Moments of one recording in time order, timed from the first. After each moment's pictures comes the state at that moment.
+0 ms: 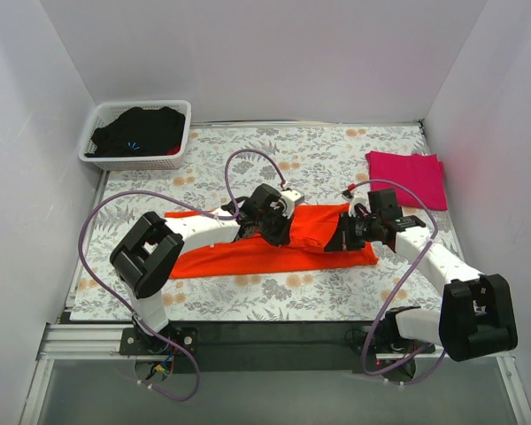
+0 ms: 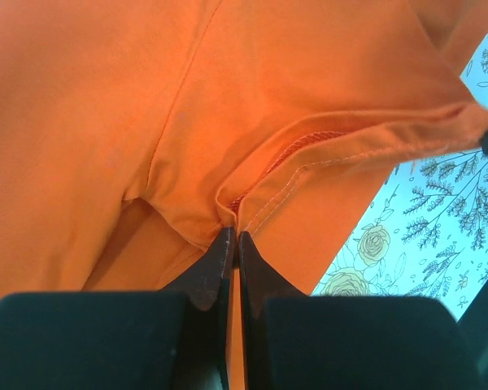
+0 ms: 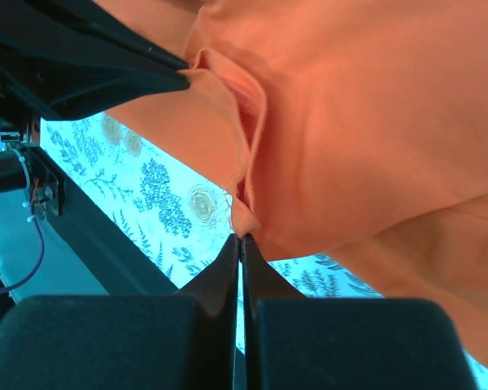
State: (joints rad) left arm -0.80 1.79 1.08 -0.11 0.28 -0.15; right arm 0.22 1.23 0.68 -0.44 -0.67 0.22
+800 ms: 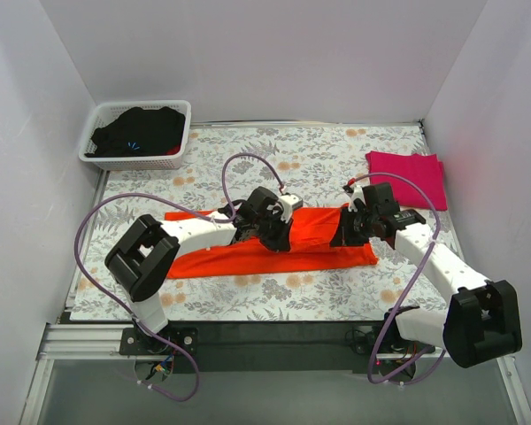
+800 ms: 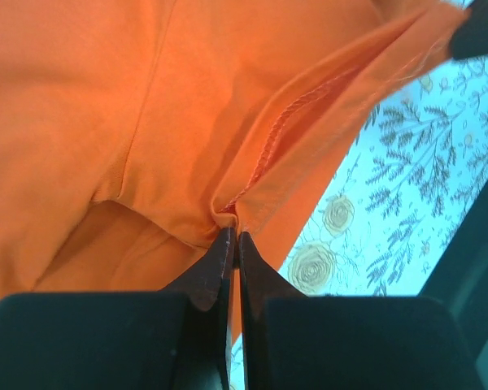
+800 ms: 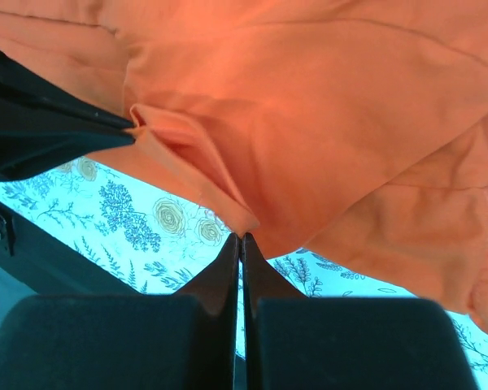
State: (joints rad) left arm -0.80 1.75 1.05 -0.11 0.36 -0.16; right arm 0.32 1.20 0.77 -0.55 -0.42 0.28
